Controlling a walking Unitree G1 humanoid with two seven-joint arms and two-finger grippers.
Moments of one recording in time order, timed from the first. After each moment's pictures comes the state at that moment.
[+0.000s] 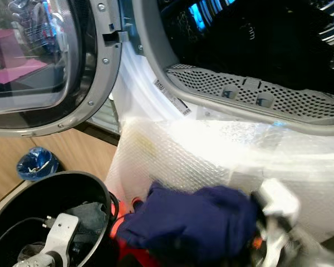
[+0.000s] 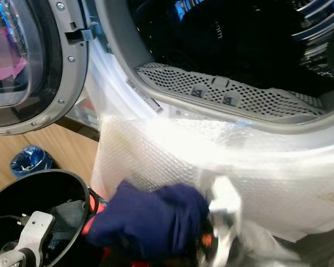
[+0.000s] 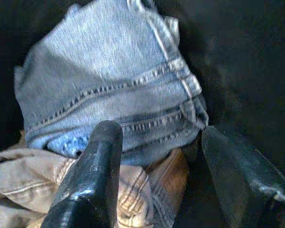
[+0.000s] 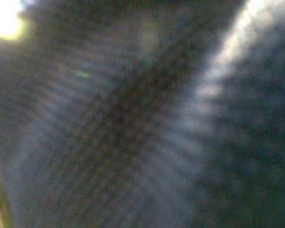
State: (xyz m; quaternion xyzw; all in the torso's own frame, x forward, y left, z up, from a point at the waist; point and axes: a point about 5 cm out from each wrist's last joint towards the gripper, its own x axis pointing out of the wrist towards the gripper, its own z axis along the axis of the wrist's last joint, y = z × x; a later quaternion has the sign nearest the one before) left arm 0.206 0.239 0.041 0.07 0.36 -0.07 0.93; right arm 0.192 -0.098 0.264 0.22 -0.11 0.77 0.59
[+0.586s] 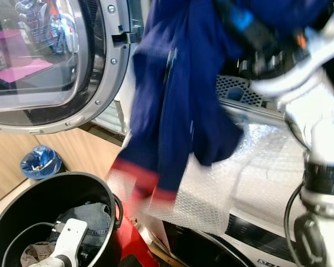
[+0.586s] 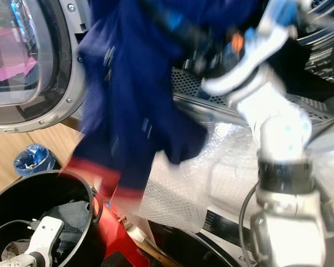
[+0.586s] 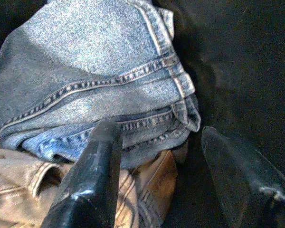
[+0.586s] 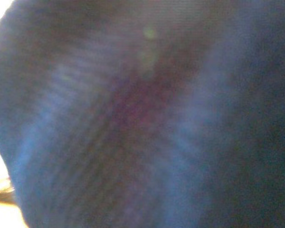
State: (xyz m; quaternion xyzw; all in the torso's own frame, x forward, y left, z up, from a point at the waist) left arm 0.210 0.223 0.030 0.05 0.35 -0.07 0.93; right arm 0.331 -0.112 0.407 0.20 -0.25 0.65 0.69
